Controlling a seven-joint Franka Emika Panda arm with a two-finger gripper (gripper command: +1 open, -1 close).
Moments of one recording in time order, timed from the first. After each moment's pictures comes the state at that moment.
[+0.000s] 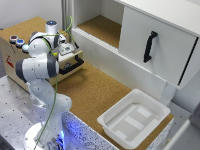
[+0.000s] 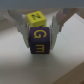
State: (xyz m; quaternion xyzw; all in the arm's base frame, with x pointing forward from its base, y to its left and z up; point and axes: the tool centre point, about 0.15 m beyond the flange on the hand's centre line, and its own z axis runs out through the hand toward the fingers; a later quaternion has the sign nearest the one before) arm 0.327 0.302 0.346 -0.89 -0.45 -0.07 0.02
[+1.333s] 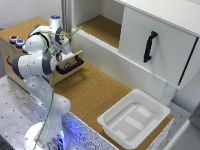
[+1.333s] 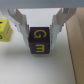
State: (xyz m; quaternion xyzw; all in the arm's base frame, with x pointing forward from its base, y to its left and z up) arm 0.312 0.287 0.340 -1.00 0.00 -0.02 -0.01
